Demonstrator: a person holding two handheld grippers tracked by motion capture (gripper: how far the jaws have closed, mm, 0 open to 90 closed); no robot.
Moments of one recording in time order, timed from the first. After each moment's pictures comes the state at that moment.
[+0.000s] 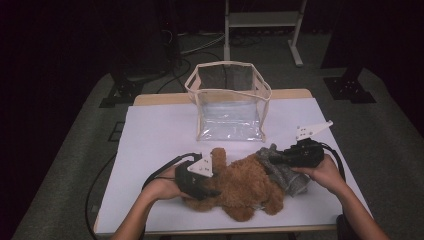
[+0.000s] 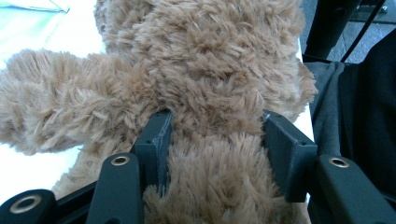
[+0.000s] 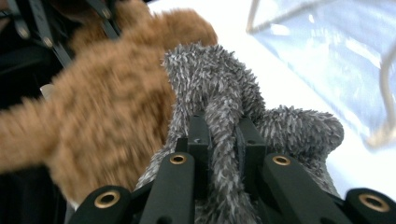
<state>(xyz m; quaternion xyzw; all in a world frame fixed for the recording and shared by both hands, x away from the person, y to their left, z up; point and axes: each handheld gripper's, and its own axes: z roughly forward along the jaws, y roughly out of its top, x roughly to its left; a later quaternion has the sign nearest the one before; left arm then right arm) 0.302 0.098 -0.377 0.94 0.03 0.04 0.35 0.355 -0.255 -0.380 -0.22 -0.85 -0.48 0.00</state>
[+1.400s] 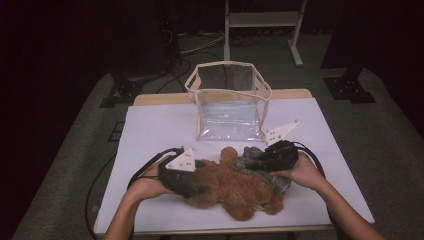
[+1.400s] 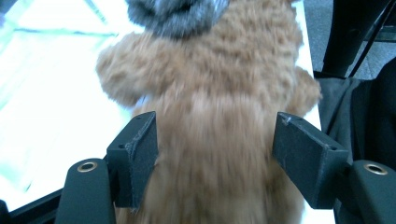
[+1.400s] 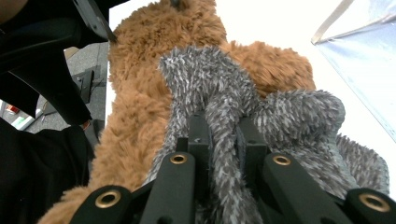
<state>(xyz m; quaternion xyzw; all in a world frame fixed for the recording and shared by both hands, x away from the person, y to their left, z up) 0.295 0.147 -0.356 0.92 0.06 0.09 0.39 0.347 -0.187 -0.367 -0.15 -0.88 -0.44 0.03</state>
